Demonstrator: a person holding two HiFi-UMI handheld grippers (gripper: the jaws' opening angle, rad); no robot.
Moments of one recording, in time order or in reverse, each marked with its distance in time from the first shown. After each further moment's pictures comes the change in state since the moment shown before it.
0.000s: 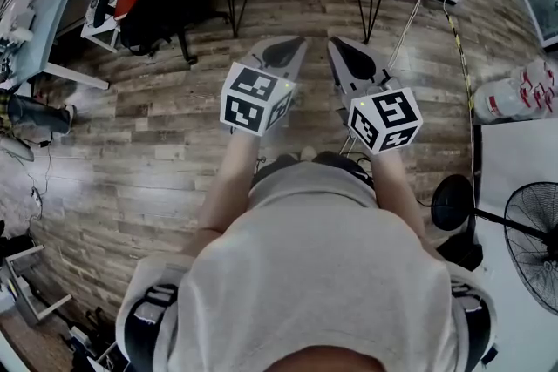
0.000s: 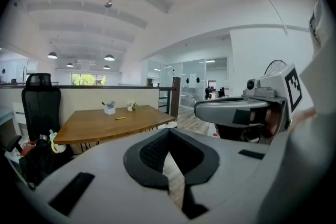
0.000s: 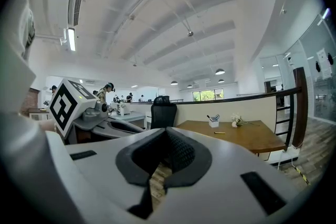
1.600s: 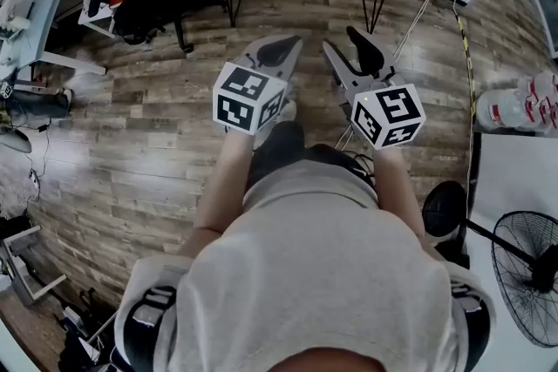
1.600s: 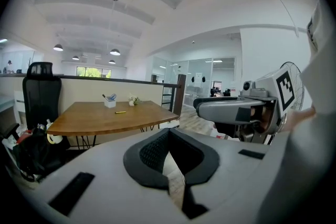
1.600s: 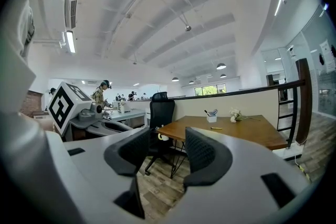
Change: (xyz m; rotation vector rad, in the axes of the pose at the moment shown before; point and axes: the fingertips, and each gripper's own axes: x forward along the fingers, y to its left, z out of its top) left arm 0.061 0.006 -0.015 -0.076 0.023 0.032; right arm 0.014 -0.075 -0.026 0.030 0.035 0.039
